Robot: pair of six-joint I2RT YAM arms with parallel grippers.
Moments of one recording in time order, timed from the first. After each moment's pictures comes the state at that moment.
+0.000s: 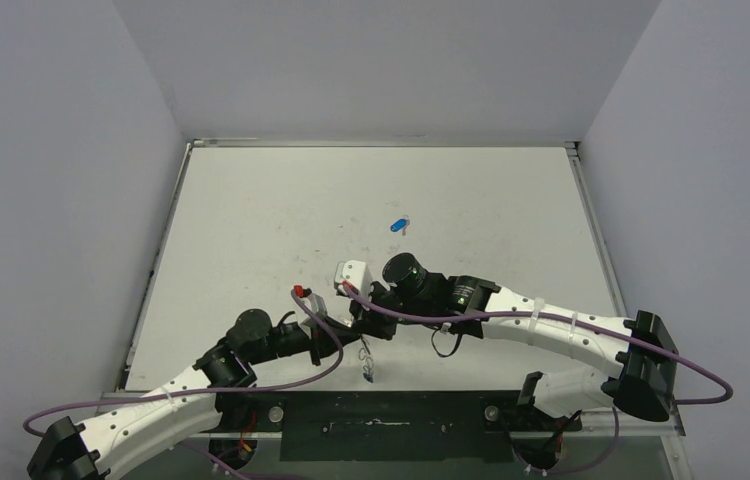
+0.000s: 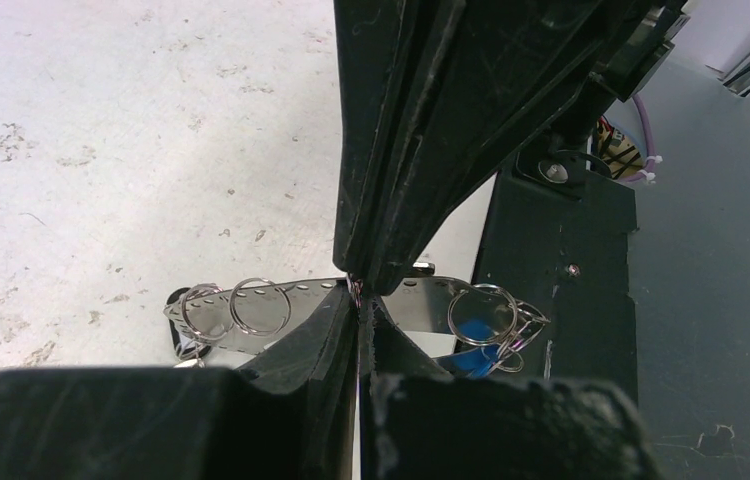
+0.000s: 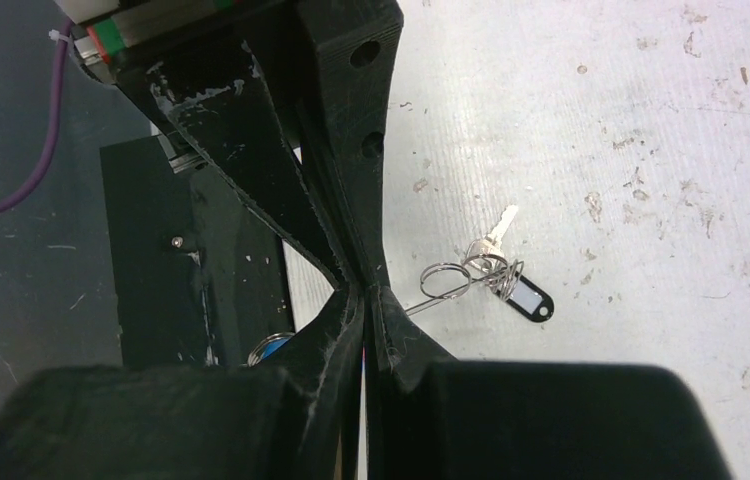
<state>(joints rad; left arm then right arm) -0.85 0.57 0.15 0.33 0.41 -0.21 1.11 1.31 1.01 -0.34 -0.32 -0.09</state>
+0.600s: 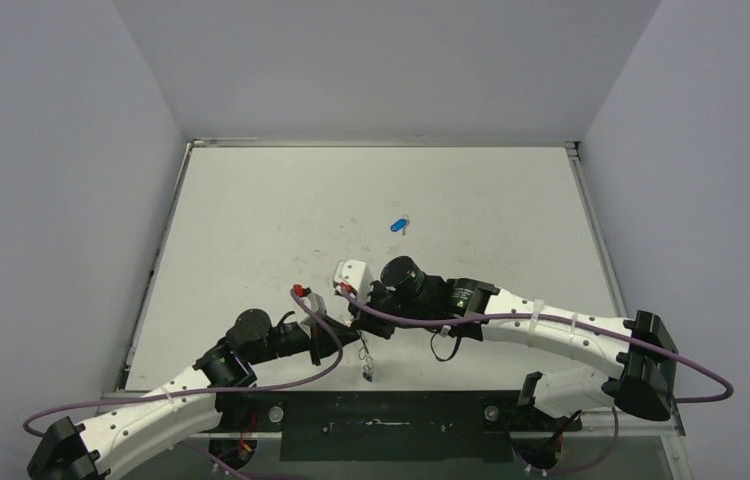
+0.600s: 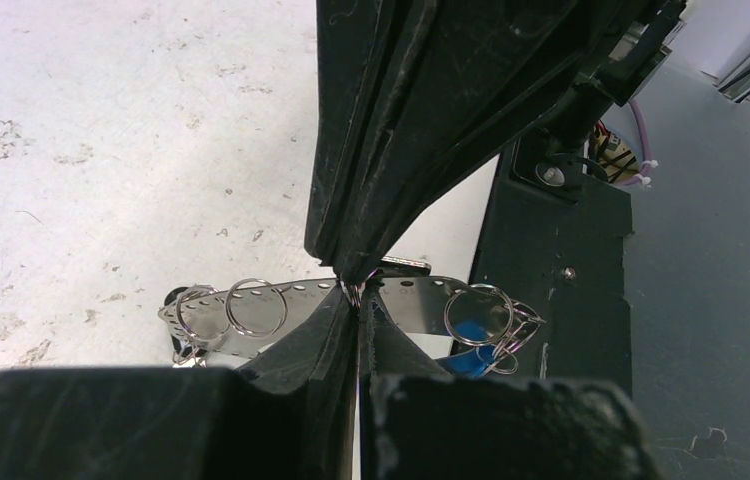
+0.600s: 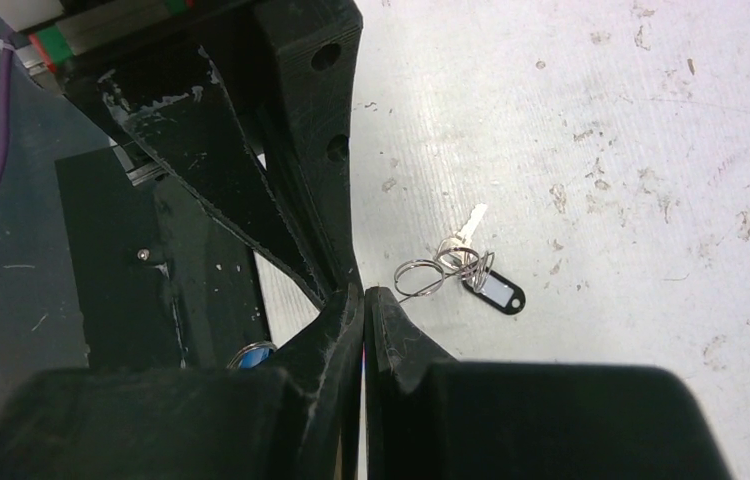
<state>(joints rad) -0.85 0.57 0.15 0.33 0.41 -0.23 1.12 1.31 1.01 -0.34 -0.22 -0.09</state>
